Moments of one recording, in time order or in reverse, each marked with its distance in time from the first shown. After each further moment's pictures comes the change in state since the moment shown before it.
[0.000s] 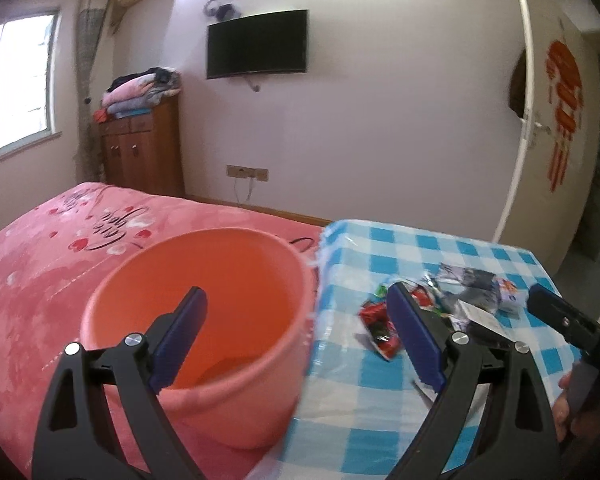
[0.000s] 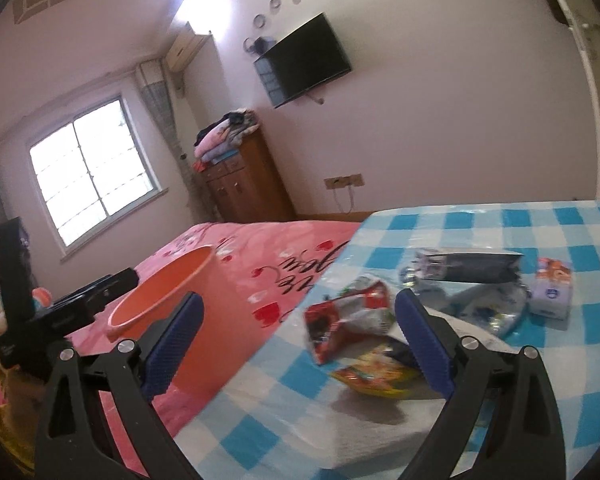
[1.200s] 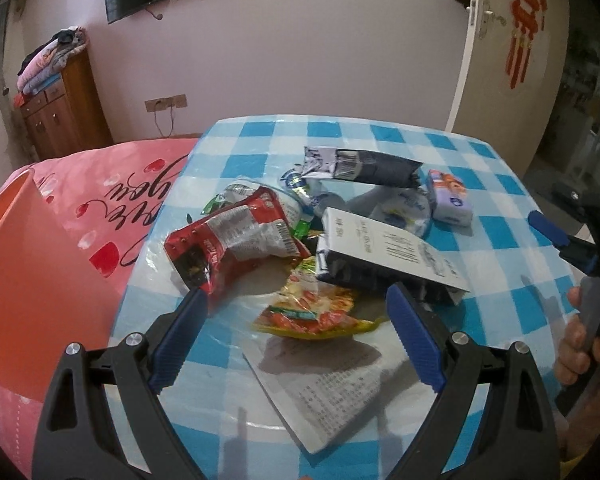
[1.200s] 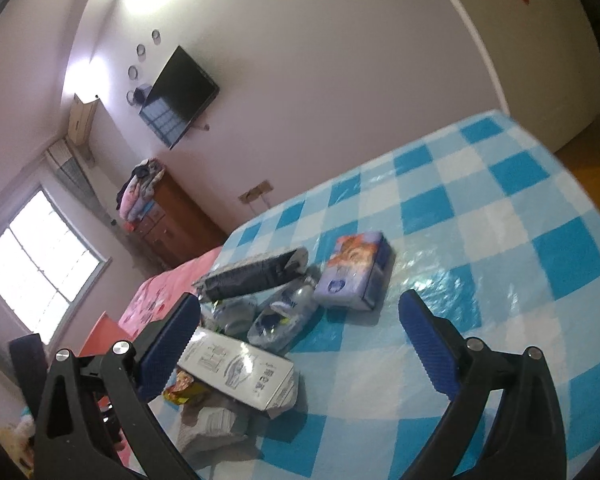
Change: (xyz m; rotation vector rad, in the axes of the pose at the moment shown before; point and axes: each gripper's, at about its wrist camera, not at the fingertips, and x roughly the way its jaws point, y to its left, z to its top) left arm 0.108 -0.171 -0.053 0.160 0.338 -0.143; right arm -0.038 -0.205 -0.006 0.354 0.024 -0.129
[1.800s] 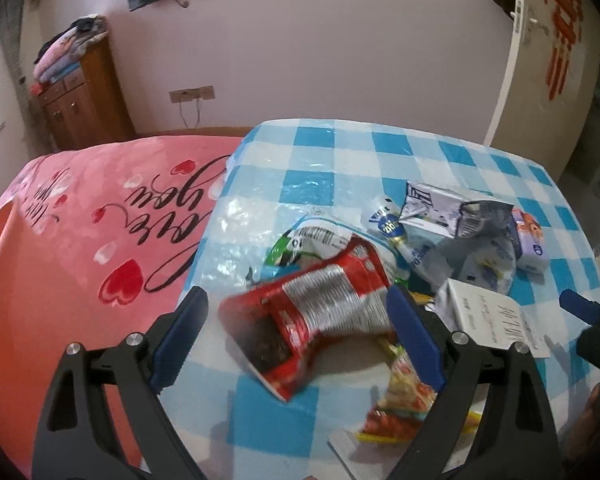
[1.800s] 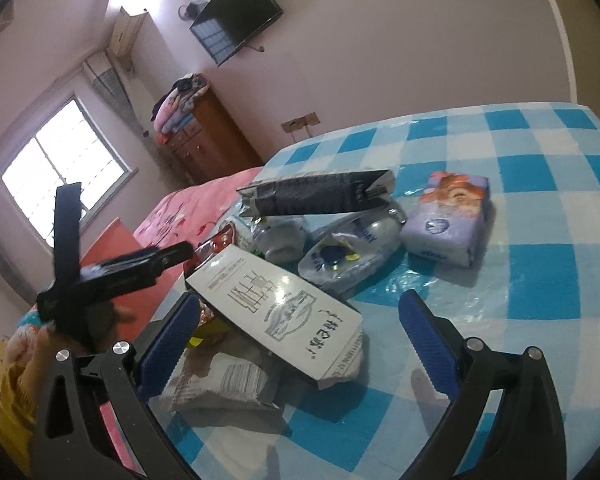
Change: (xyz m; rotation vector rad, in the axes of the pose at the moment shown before) left arm 0.055 0.061 0.050 -0.043 0.017 0.067; right arm 0.051 0.049 -0.030 -0.217 0.223 0.080
